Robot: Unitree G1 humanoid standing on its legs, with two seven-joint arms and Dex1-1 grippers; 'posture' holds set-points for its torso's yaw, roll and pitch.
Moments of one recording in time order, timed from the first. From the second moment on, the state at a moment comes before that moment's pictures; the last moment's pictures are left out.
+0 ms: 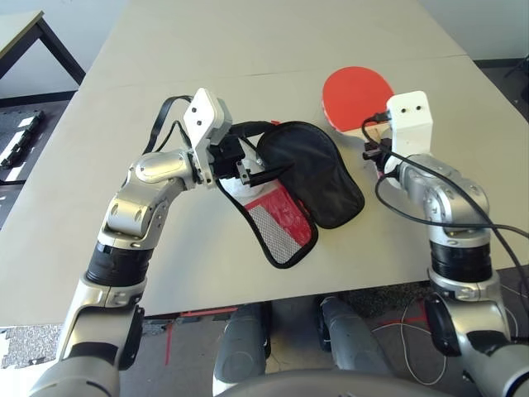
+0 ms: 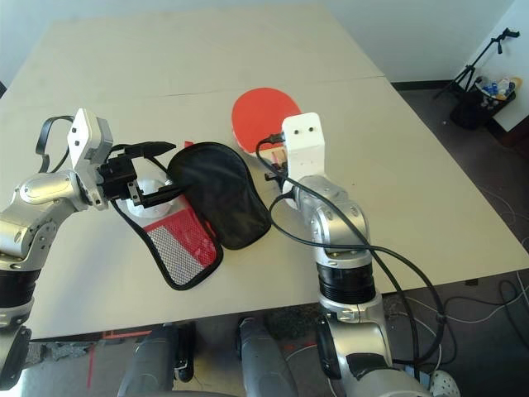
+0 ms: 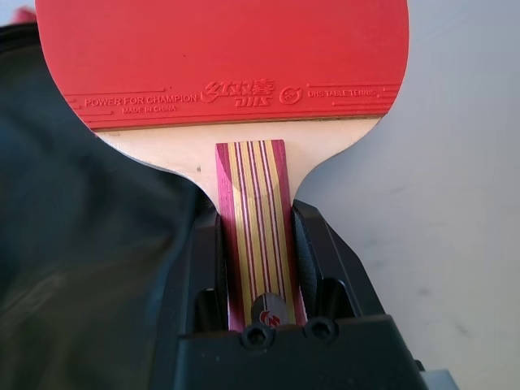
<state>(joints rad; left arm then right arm) -0.52 0.59 -0.05 -0.16 -0.38 0.36 -0.92 -0.59 -0.21 0.07 -0.31 0.08 1.21 0.13</state>
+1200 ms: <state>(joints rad) -0.59 0.69 -0.01 -0.35 -0.43 0.55 -0.87 -0.58 -0.18 0.21 -0.39 0.17 1.42 0.24</state>
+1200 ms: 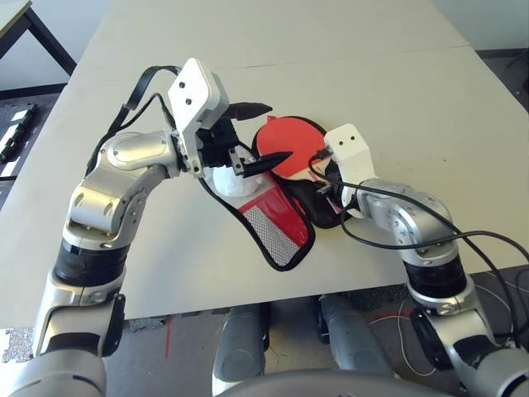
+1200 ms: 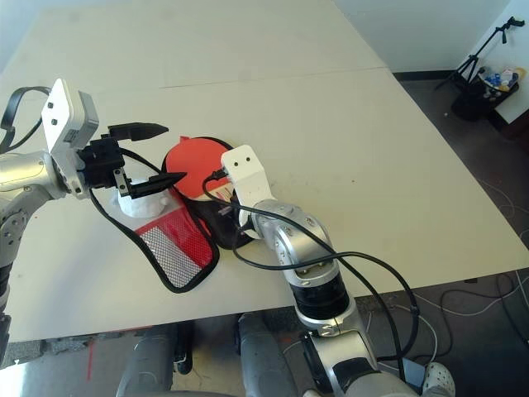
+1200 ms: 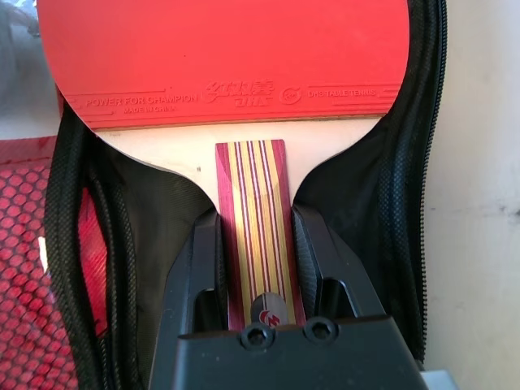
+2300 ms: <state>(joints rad) -0.59 0.69 -0.02 -0.35 -0.43 0.54 -0.87 -0.52 -0.40 0.09 -0.44 0.35 1.14 0.51</state>
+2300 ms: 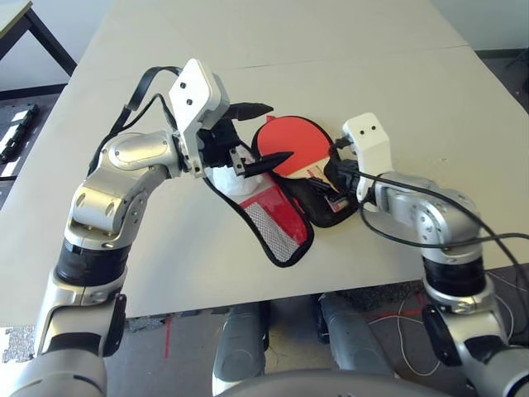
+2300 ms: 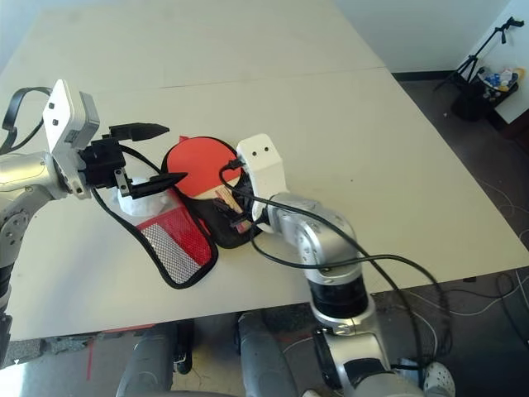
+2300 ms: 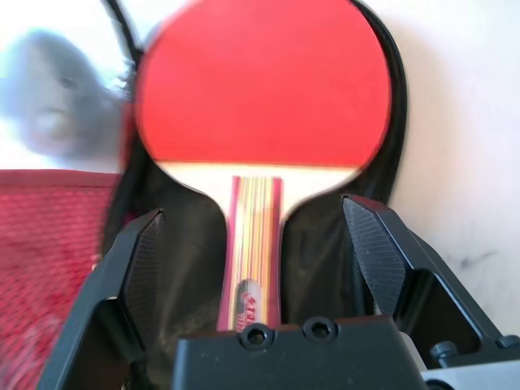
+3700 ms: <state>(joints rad) -0.44 0.96 0.12 -0.50 -0.69 0.83 -1.01 -0.57 -0.75 0.01 0.00 0.58 0.77 1.22</state>
